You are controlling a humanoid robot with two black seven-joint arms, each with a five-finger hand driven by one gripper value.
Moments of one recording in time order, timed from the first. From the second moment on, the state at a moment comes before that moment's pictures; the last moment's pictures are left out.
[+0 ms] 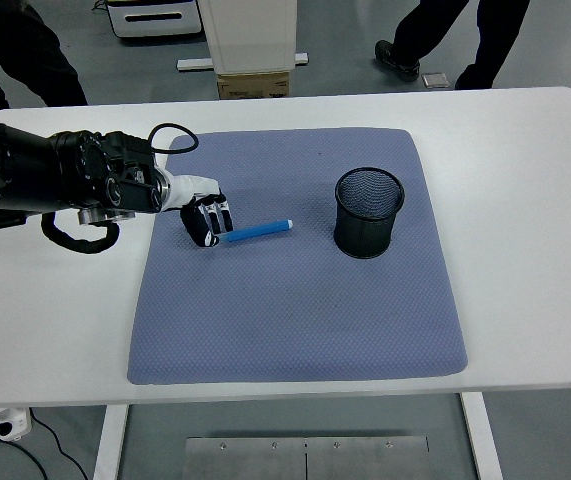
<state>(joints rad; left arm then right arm) -1.79 0.00 1.27 -1.14 -0.20 0.03 -0.11 0.00 0.00 0.45 0.18 -0.05 0.04 0.01</state>
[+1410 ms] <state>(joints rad) -1.78 0.00 1.27 -1.14 -0.18 0.04 -0.12 0.00 0.00 0.45 0.18 -0.05 0.04 0.01</state>
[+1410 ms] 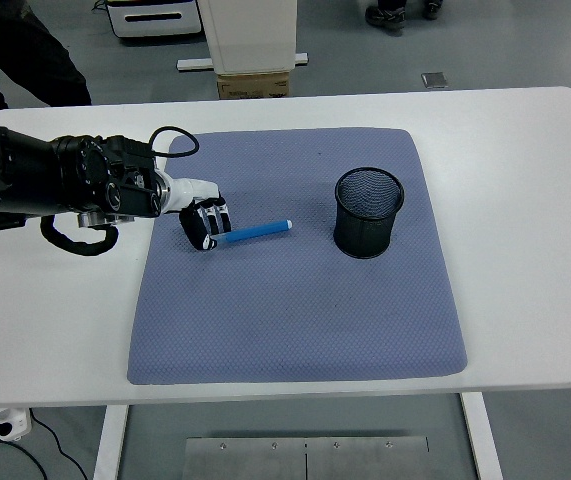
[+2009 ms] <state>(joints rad) -1.78 0.00 1.27 -1.14 -0.17 0.04 -0.11 0.00 0.00 0.45 0.18 -0.05 0.04 0.01</state>
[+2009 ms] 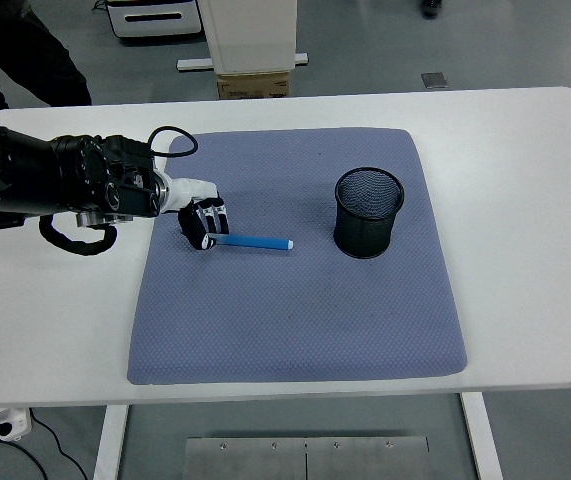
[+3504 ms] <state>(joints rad) -1.84 0.00 1.30 -1.13 -0.17 0.04 -0.12 0.00 0.00 0.45 0.18 -0.05 0.04 0.01</state>
